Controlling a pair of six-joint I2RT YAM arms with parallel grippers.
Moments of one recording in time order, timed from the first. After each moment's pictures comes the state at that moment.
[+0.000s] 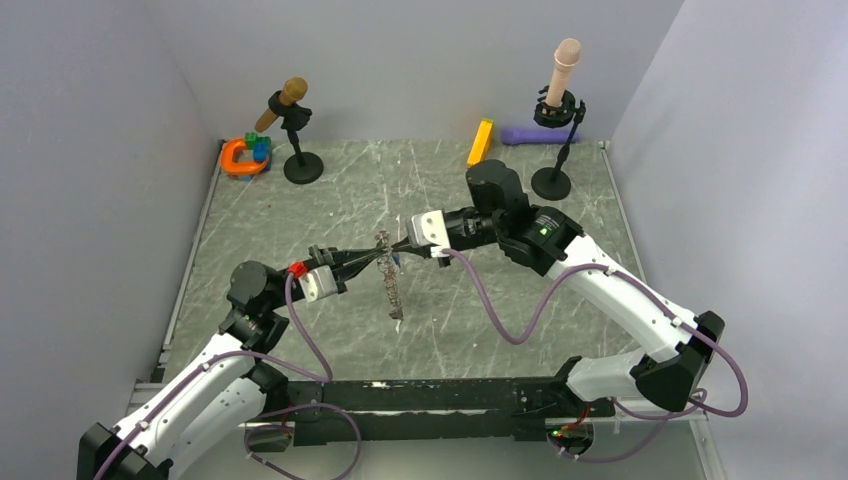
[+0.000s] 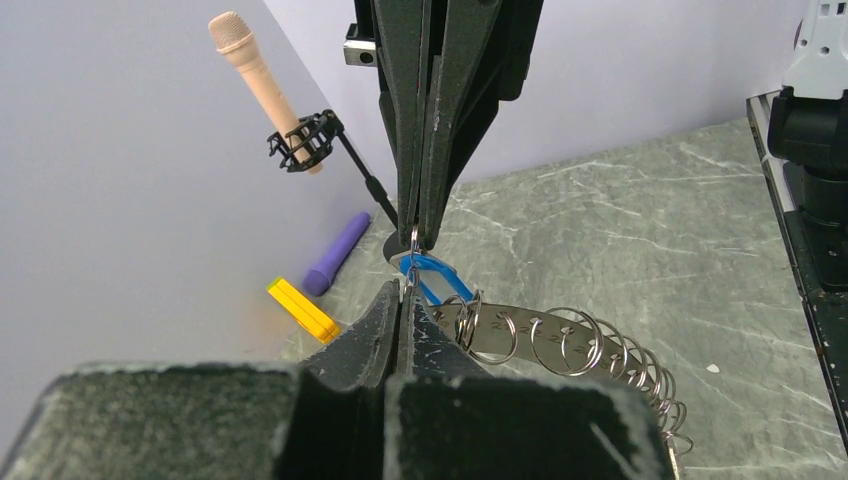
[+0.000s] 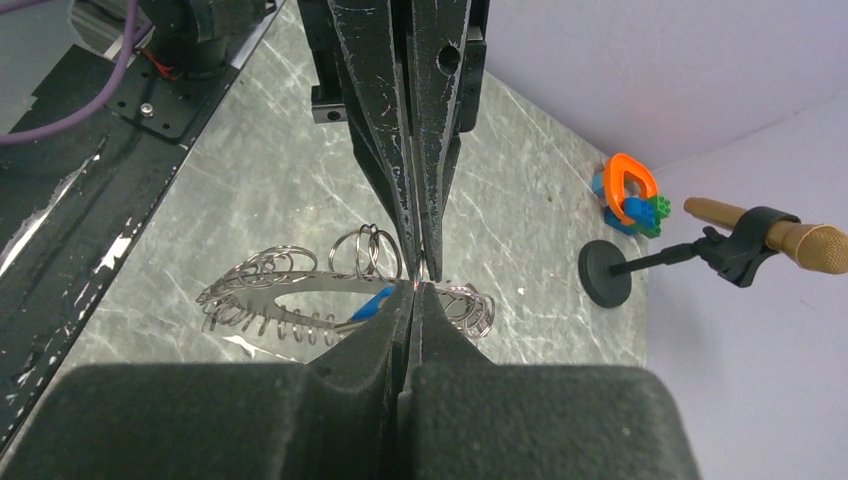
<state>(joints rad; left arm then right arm) -0.53 0.70 0.46 0.60 0.73 0.27 0.82 1.30 1.39 -0.50 -0.79 -0.87</state>
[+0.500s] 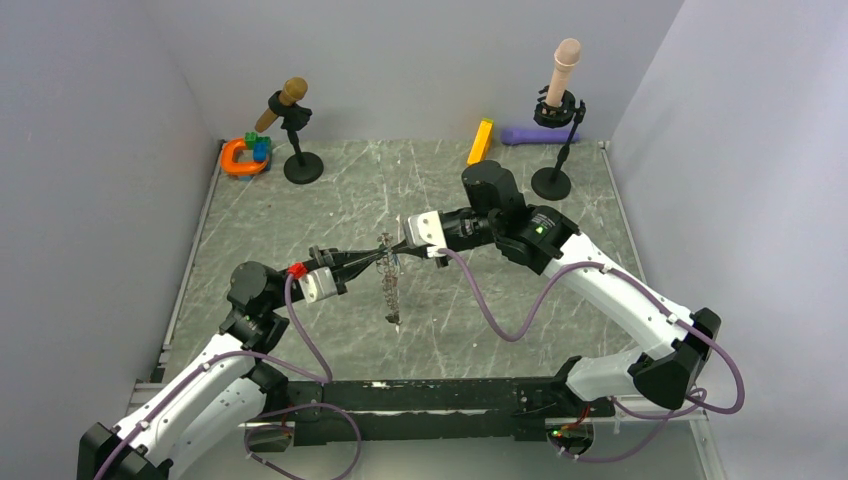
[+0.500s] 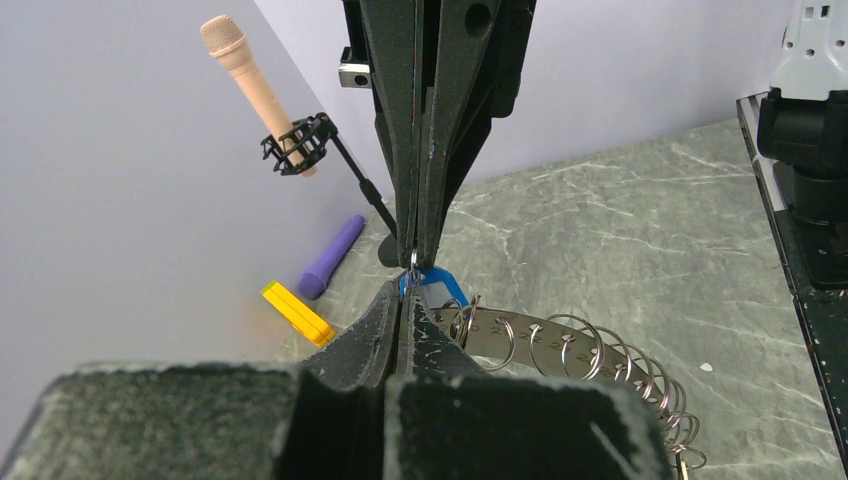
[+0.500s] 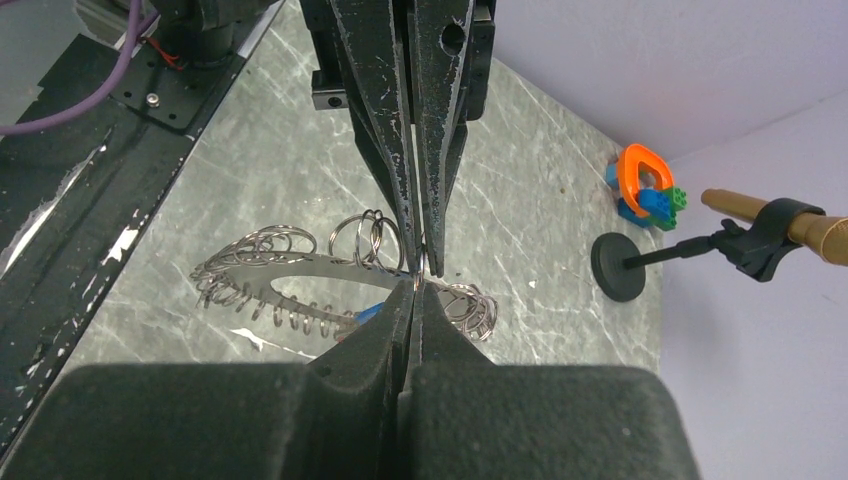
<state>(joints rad) -0.53 0.70 0.45 0.61 0.74 0.26 0.82 1.32 1.39 -0.53 -0.79 -0.88</state>
